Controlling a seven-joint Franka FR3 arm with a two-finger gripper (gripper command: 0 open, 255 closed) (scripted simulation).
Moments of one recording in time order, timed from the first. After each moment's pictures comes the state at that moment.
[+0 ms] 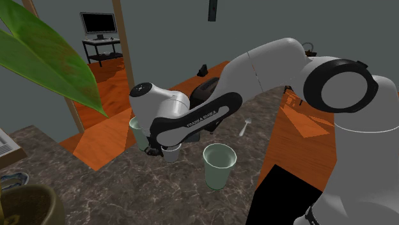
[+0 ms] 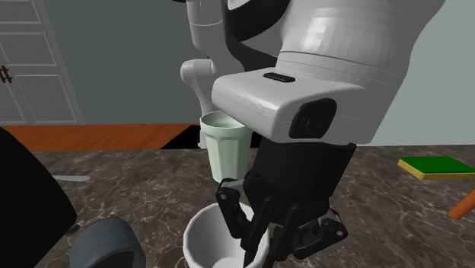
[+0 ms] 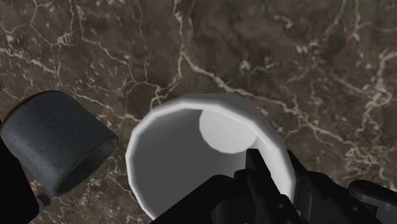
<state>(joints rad) 0.19 0.43 0.35 -1.73 -0.45 2.08 0.69</state>
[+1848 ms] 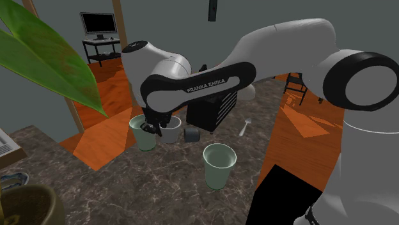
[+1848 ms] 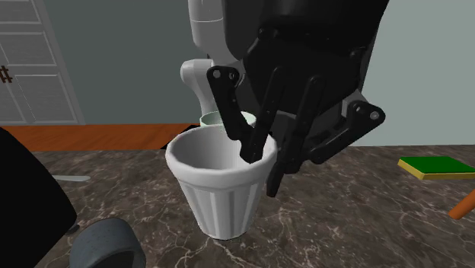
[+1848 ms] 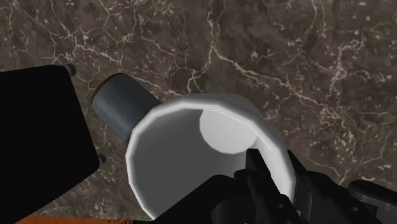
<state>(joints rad) 0.18 0.33 0.38 -1.57 -0.38 1.84 0.60</state>
